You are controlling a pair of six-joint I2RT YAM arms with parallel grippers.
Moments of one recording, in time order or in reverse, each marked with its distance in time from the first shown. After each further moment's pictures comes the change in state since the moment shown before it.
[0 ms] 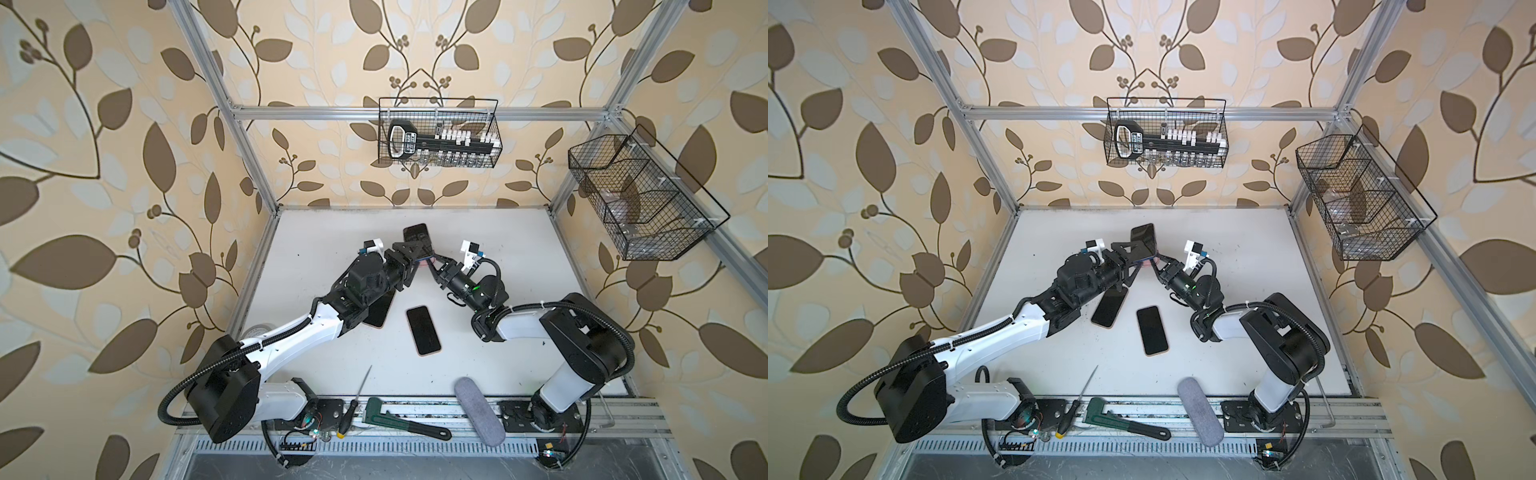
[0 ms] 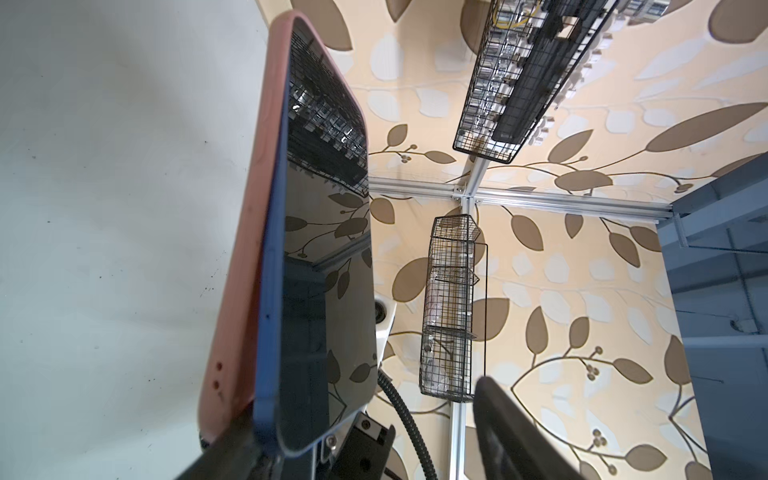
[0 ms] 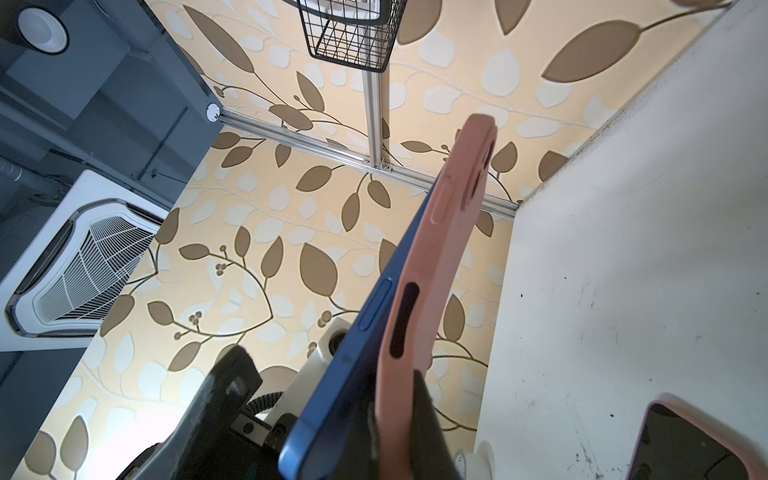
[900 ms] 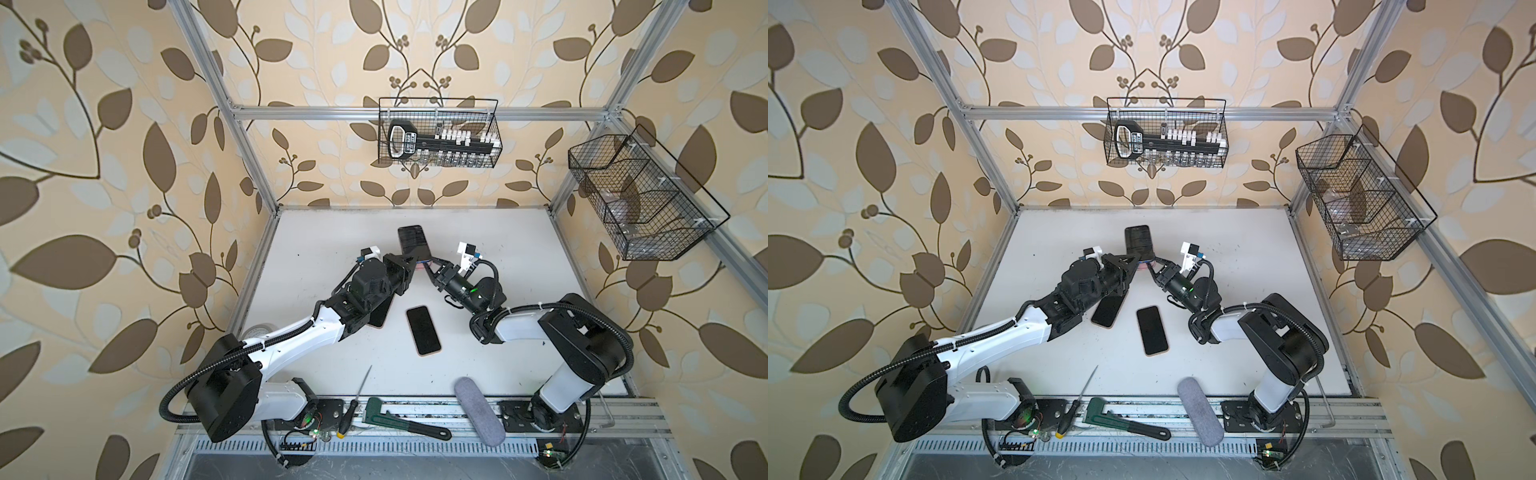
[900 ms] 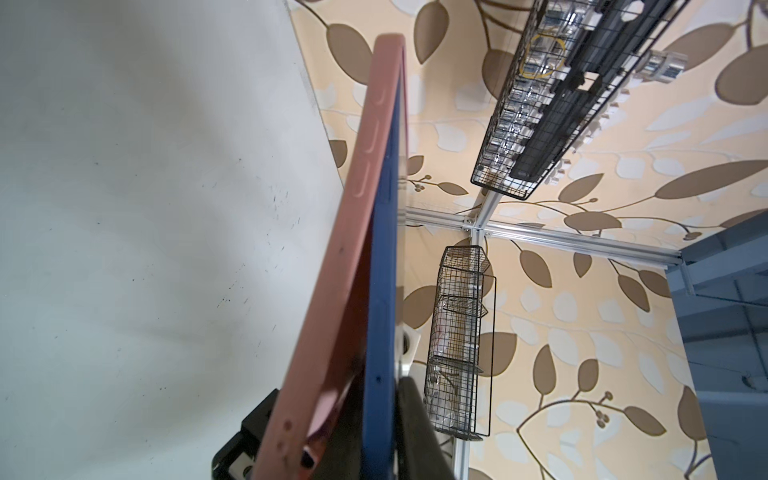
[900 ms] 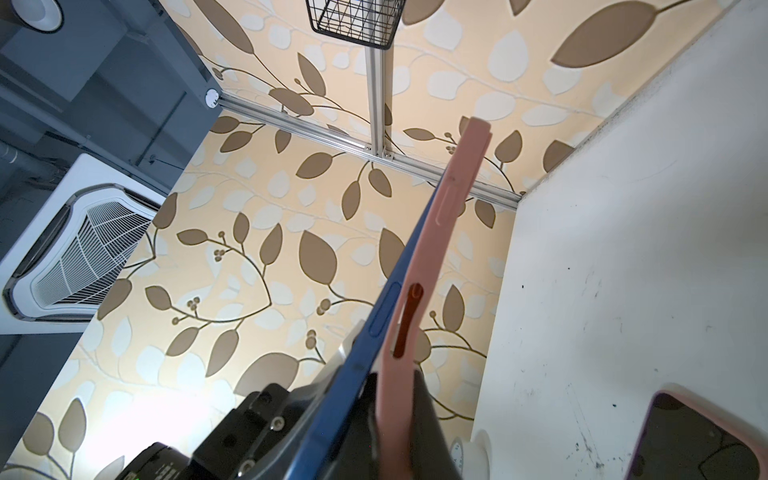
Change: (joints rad) left arm -0.026 0.000 -0.035 -0.004 -0.101 -0.056; right arm 0.029 0.002 -0.005 0.002 0.005 -0.018
